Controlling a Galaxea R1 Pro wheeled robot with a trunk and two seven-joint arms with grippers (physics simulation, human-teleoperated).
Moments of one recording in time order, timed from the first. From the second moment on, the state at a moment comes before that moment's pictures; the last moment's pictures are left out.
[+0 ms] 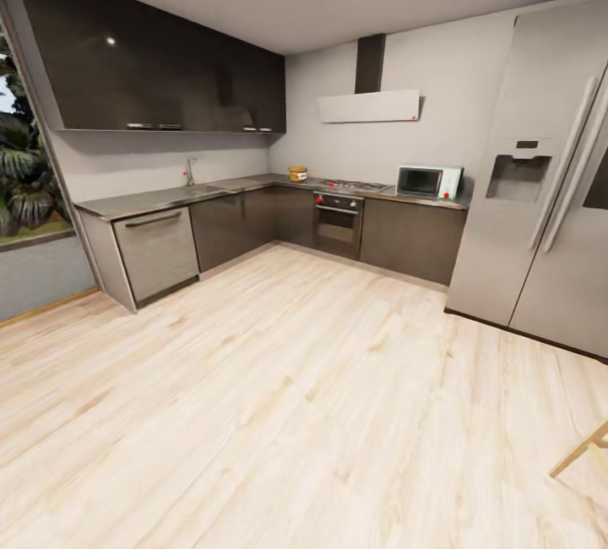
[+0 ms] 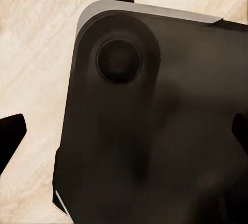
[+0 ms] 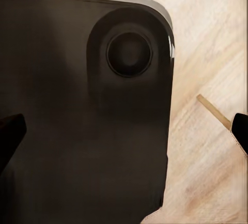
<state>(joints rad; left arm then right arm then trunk) 0.00 0.00 0.01 -0.04 0.20 -0.07 0.00 0.00 -0.01 0.01 0.00 0.01 -0.11 0.00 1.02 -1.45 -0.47</state>
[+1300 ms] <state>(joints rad) 0.00 0.00 0.01 -0.04 0.20 -0.07 0.00 0.00 -0.01 0.01 0.00 0.02 -0.11 0.00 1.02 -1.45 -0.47</state>
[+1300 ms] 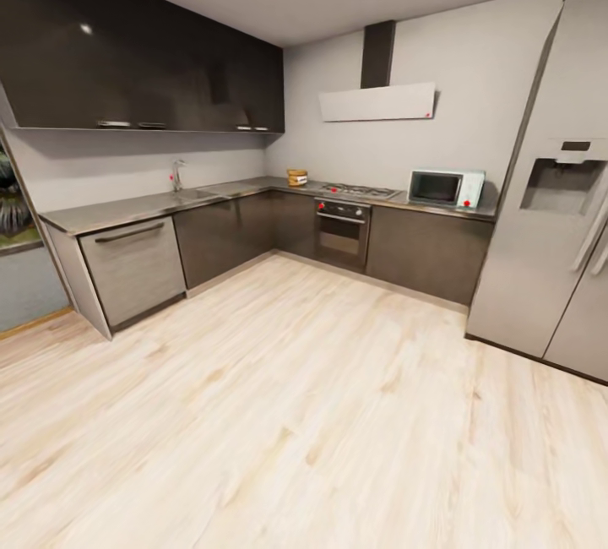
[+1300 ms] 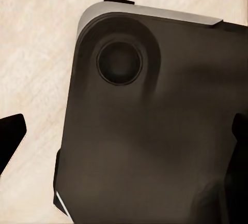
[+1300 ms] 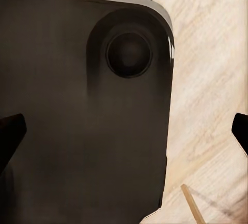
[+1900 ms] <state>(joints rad) 0.00 0.00 0.01 -0.04 0.20 -0.07 0.00 0.00 -0.01 0.01 0.00 0.02 -0.11 0.00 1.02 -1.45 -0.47</state>
